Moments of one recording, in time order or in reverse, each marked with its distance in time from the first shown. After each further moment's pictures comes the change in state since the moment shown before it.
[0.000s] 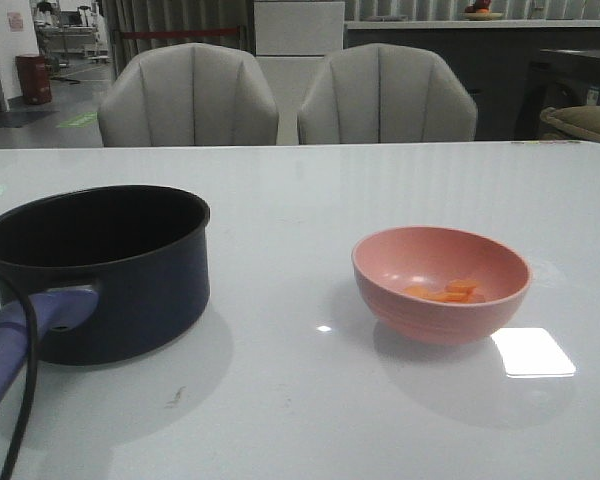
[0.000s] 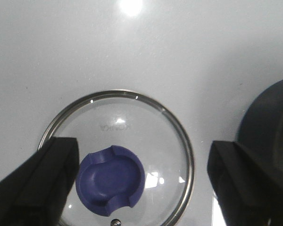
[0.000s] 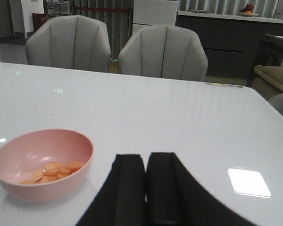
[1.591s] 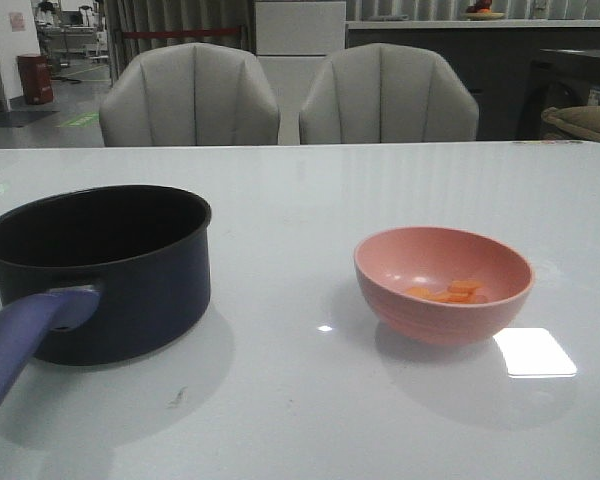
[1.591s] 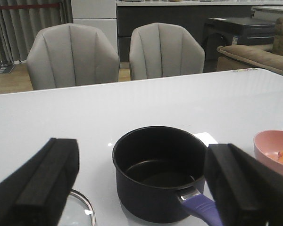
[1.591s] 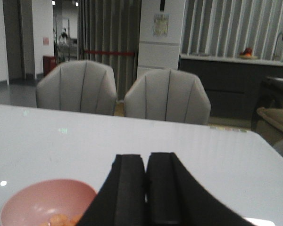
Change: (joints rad) left arm -0.347 -1.501 0.800 -0.043 -0.297 0.000; right arm 0.017 0.000 -0.005 0.011 -0.183 0.000
